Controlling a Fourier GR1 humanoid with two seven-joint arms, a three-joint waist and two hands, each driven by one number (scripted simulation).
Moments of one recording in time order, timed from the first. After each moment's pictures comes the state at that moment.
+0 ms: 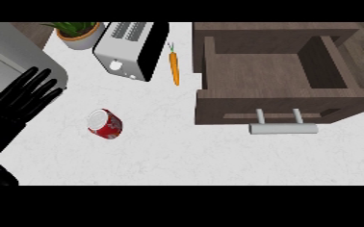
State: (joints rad) left arm -0.04 0.39 0.26 -1.78 0.78 -0.45 0.49; right arm 0.40 -0.15 -0.49 -2.14 -0.39 0.30 0.09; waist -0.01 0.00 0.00
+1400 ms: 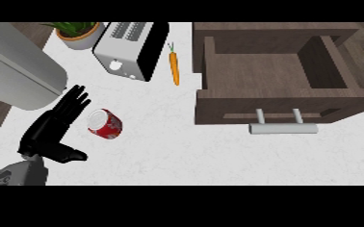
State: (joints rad) left arm -0.13 0.27 0.24 -1.17 0.24 -0.54 -0.07; right arm 0.43 -0.07 -0.65 -2.15 -0.44 0.48 0.11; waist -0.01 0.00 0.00
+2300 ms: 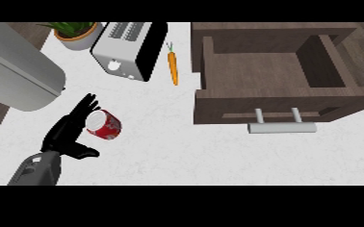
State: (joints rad) left arm -0.36 0.31 0.24 -0.51 0.04 -0.56 -0.48; right arm 0.41 -0.05 -0.72 -2.19 -0.50 0.52 0.18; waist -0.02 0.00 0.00
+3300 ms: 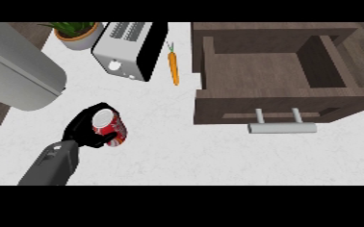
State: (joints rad) left arm -0.51 0.26 0.25 -0.30 0.04 -0.63 -0.49; right arm 0.42 -0.04 -0.75 -2.21 -0.55 0.55 0.23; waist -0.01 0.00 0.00
